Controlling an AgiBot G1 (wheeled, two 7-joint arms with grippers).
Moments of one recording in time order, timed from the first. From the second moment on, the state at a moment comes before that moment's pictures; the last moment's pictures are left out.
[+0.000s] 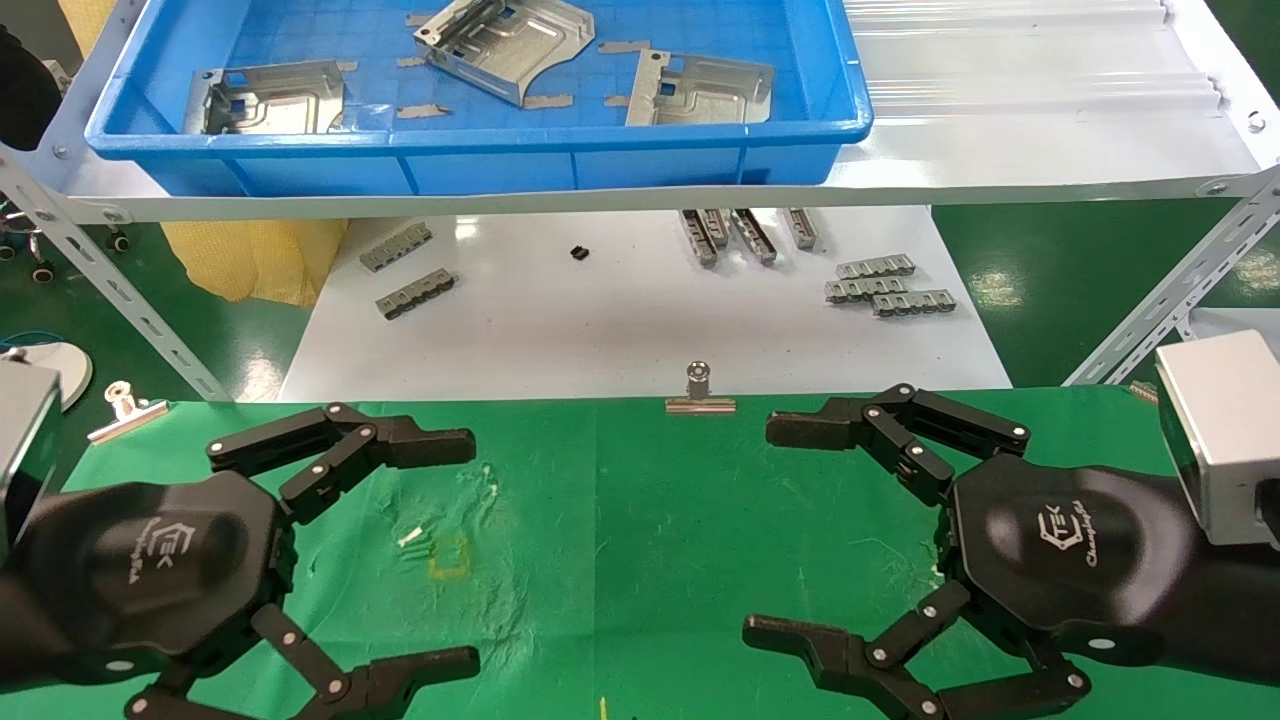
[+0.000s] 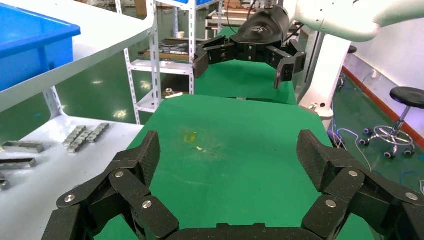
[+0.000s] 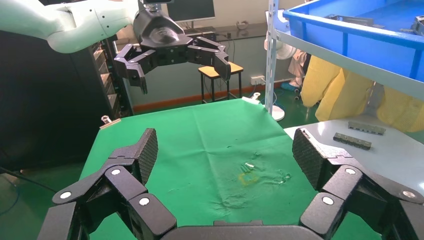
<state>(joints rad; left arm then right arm) -1.08 0.61 0.28 -1.28 0.73 1.49 -0.19 1.09 -0.57 -0.38 1.25 -0.65 -1.45 0.13</state>
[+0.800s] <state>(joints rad) -1.08 0.61 0.28 -1.28 0.73 1.49 -0.19 1.09 -0.57 -0.38 1.25 -0.65 -1.45 0.13</state>
